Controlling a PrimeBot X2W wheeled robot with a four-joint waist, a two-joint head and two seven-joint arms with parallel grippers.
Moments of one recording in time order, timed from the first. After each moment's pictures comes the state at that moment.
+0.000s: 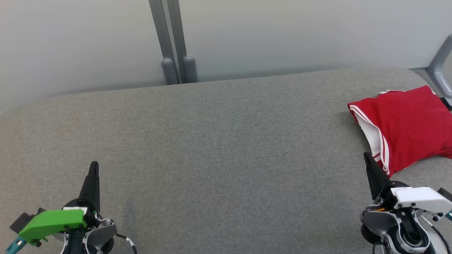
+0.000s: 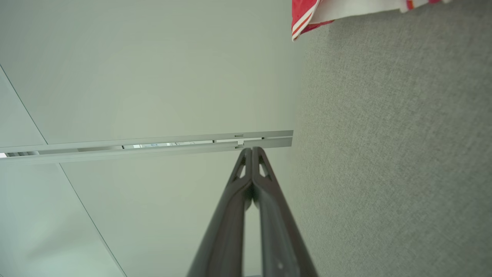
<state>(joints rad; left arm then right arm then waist) -0.10 0.05 0.11 0.24 -1.62 -0.13 0.11 -0.11 -0.05 -0.11 0.24 1.61 0.13 0.11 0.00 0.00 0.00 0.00</state>
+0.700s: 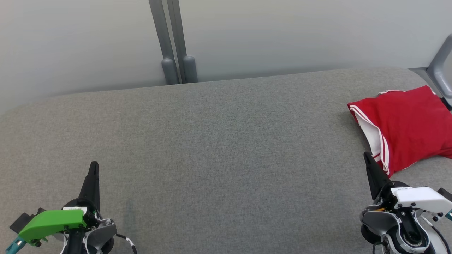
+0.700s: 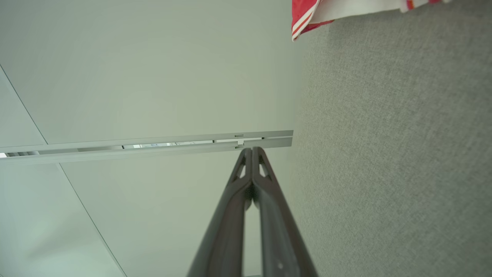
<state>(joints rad) -0.10 0.05 0.11 0.24 -1.62 -0.13 0.11 -0.11 -0.05 -0.11 0.24 1.61 0.13 0.11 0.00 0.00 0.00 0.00</state>
